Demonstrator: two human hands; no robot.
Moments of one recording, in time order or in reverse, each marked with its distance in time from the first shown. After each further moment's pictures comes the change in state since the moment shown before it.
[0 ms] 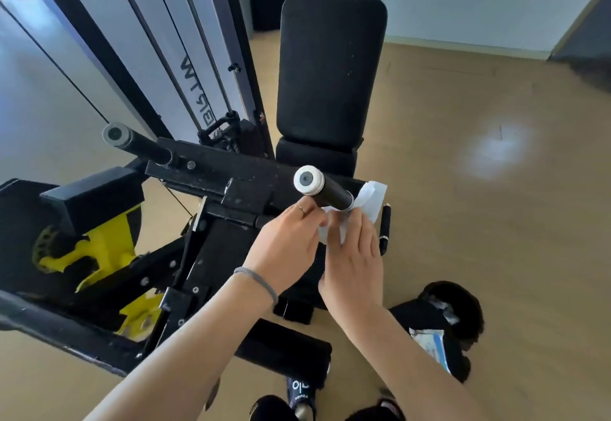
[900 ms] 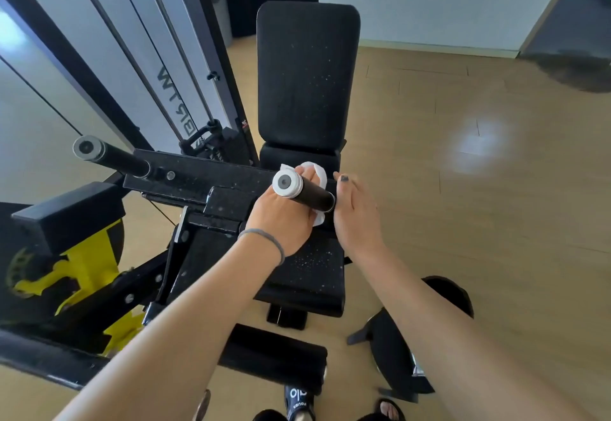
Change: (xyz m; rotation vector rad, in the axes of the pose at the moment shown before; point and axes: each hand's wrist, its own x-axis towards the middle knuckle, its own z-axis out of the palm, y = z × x) left_hand 0.057 -0.015 0.021 0.397 -0.141 0.093; right_hand 0.077 0.035 -0.013 0.941 0.040 0.310
